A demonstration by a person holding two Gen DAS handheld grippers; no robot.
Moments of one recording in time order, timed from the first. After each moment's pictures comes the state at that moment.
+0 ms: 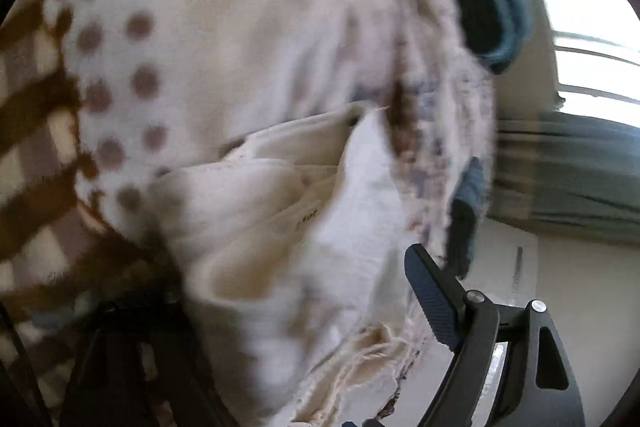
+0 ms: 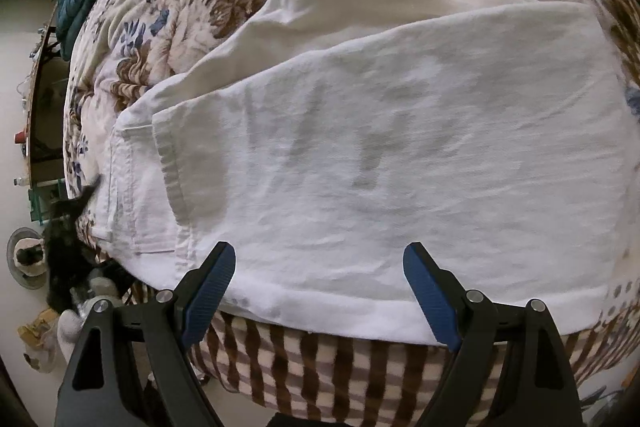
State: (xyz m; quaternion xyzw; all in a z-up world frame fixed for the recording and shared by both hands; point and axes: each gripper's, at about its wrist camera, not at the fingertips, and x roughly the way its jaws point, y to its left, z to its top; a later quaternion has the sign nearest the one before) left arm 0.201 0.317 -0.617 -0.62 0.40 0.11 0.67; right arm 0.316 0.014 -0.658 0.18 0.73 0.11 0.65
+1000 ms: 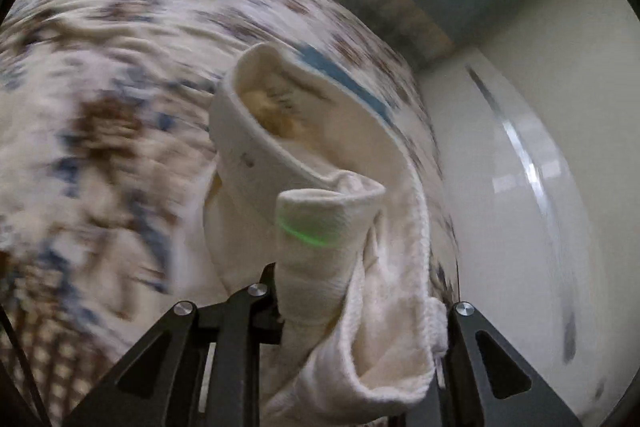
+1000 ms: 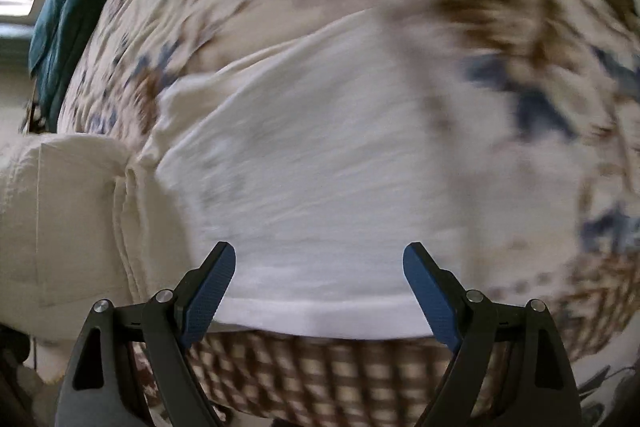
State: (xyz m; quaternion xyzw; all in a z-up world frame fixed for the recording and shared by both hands) left arm 0.277 0.047 -0.443 -0.30 0.44 -0.09 0.84; right arm 0.300 -0.143 -0.644 0.24 0.69 0.01 0.68
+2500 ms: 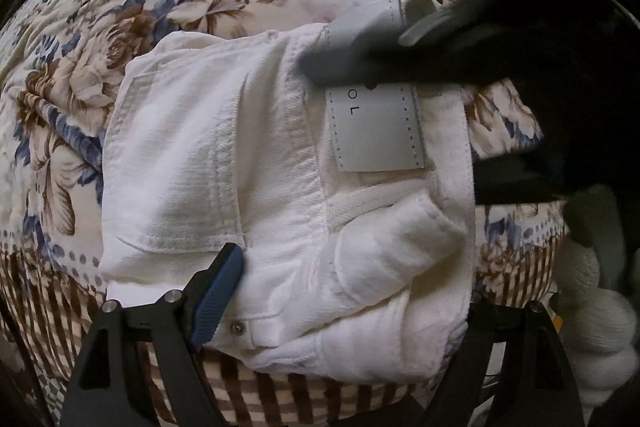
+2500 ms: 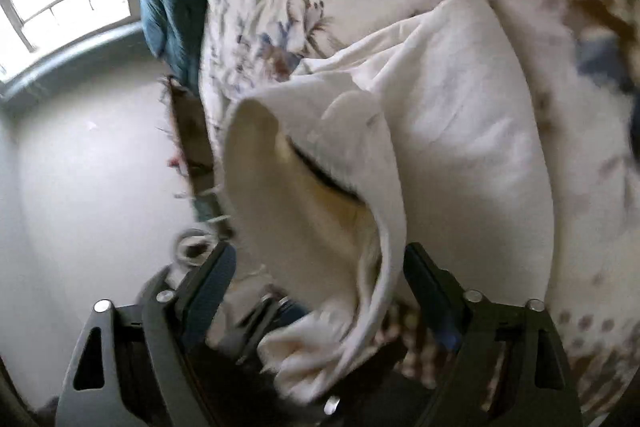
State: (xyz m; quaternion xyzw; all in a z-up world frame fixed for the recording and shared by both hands) left arm 0.255 -0.103 -0.531 -0.03 0.67 -0.10 0.73; right arm 0.343 -0.166 -0.675 0.43 0.68 0.27 0.53
